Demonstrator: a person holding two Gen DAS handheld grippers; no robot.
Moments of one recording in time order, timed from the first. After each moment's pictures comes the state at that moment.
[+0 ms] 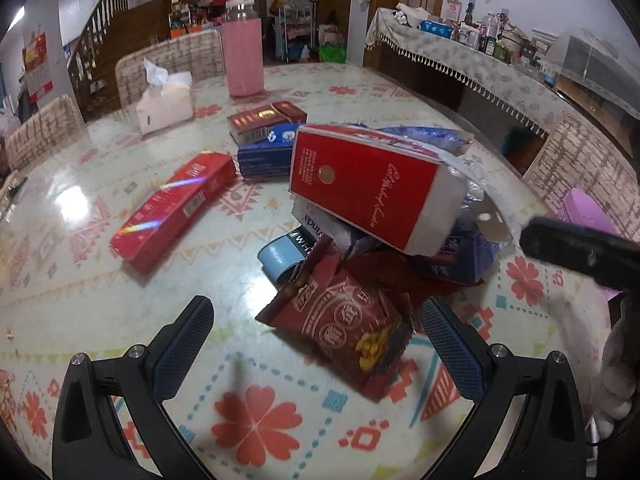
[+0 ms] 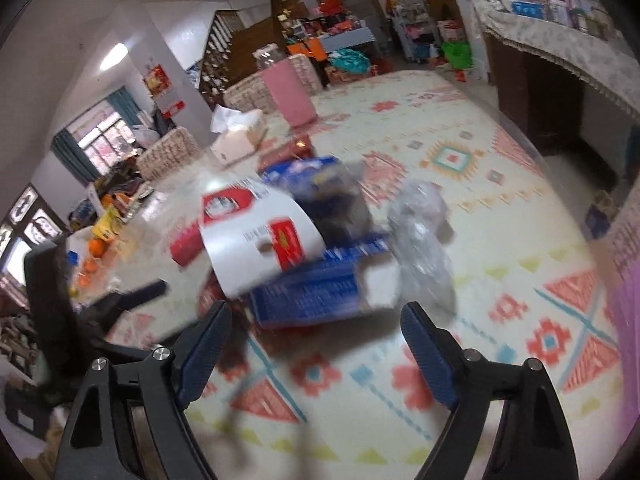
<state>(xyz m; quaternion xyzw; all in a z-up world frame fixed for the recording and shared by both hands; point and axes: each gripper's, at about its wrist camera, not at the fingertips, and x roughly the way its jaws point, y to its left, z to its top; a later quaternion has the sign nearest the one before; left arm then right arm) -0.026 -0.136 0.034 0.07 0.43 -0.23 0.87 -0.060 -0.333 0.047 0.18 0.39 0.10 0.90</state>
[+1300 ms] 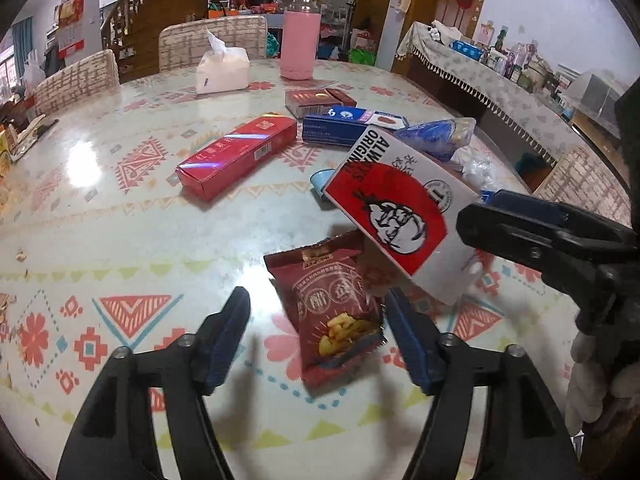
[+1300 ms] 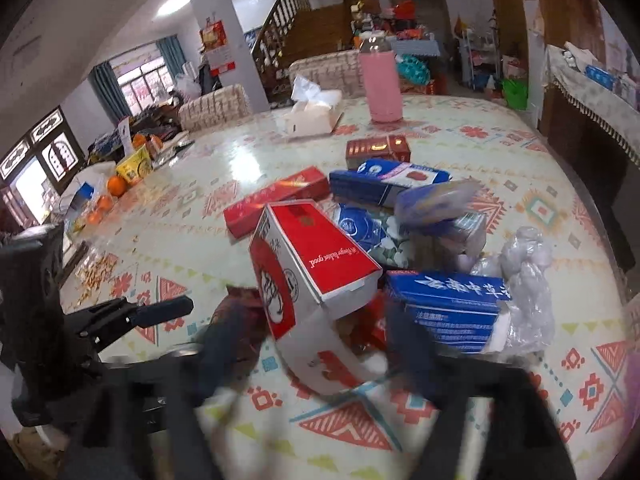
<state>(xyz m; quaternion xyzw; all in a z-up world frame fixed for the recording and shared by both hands) -0.056 -0.071 0.031 0.02 0.43 -0.19 0.88 -0.052 -0.241 0.054 0.06 0.38 0.15 0.91</state>
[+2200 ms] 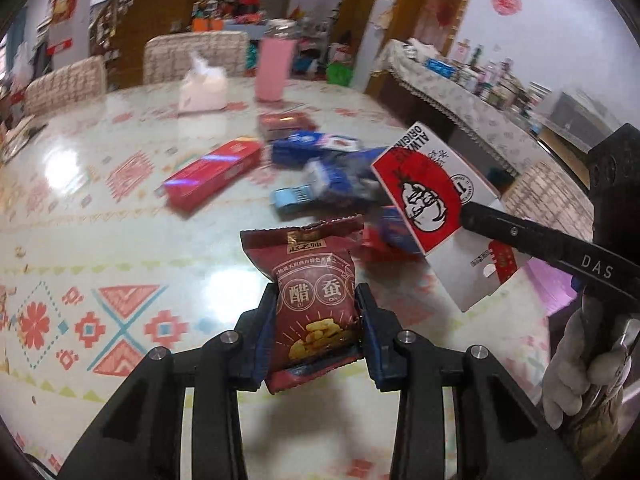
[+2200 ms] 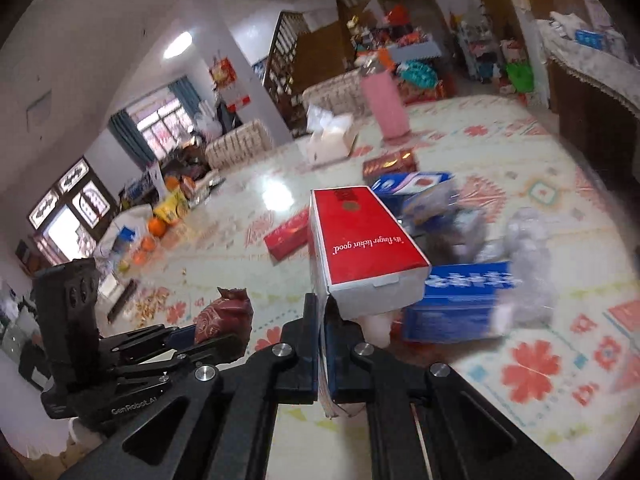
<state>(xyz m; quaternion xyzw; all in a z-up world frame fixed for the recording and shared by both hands) -0.100 -0.077 0.075 -0.01 0.41 -0.24 0.88 -0.103 -0.292 0.083 0.17 0.34 0.19 0.91</state>
